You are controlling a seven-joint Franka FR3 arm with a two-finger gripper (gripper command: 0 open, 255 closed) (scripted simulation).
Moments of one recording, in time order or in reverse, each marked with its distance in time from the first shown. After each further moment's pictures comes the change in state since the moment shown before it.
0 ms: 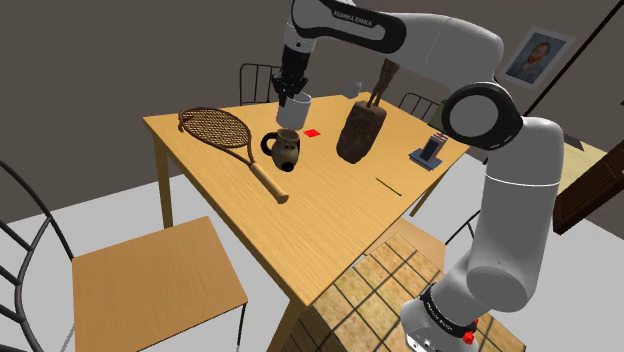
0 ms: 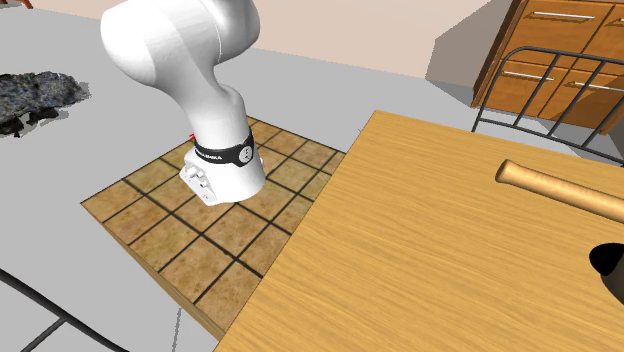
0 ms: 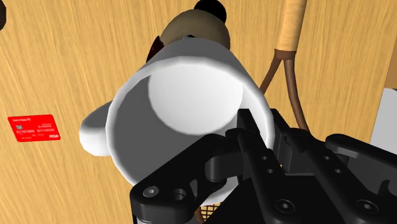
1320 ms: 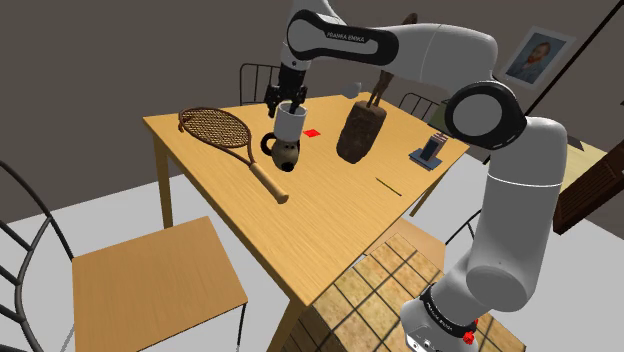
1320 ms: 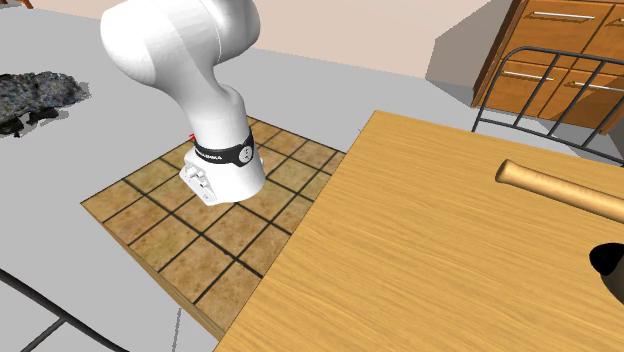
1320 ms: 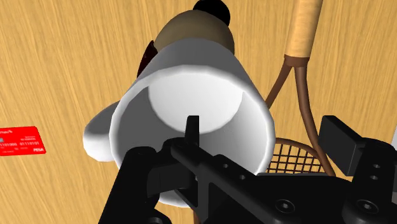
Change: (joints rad) arm -0.007 -0.017 -0.001 -0.148 0.001 0.132 0.002
